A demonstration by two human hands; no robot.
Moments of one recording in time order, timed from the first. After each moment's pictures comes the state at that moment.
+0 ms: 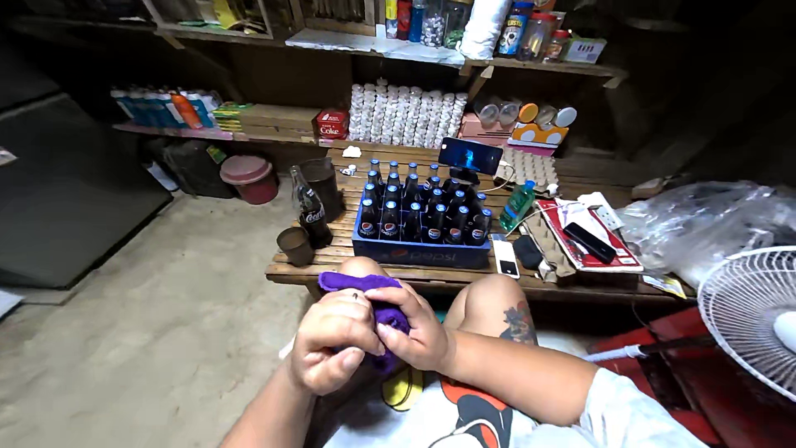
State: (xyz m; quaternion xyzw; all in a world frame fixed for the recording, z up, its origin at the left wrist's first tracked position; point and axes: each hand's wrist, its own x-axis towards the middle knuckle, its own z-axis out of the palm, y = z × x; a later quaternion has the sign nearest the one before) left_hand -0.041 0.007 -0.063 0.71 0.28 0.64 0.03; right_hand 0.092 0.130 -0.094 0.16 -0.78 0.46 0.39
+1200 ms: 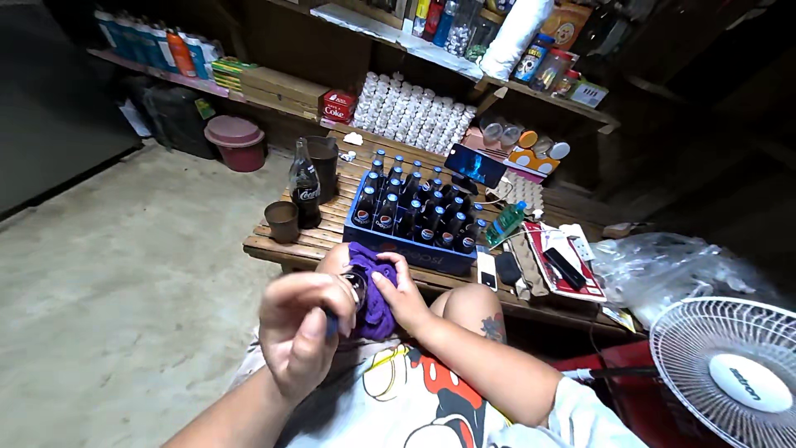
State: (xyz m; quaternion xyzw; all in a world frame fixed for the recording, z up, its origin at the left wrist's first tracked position) left_hand -0.011 -0.007 -0.065 0.49 0.28 0.82 -0.02; right_hand 0.073 0.149 -0.120 -0.14 -0.75 0.60 0.23
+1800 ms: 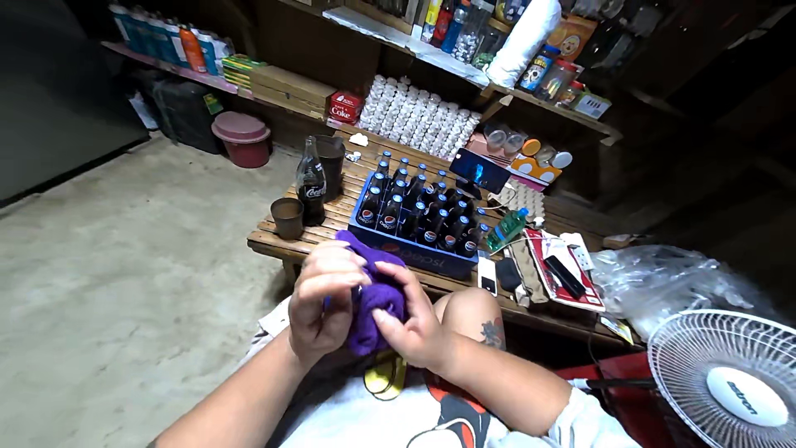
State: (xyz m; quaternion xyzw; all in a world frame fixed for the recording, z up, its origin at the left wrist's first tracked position) left_hand -0.035 0.010 -0.083 0.54 0.37 0.71 -0.24; right_hand 0.095 0.119 -0.073 0.13 -0.81 0.47 0.32
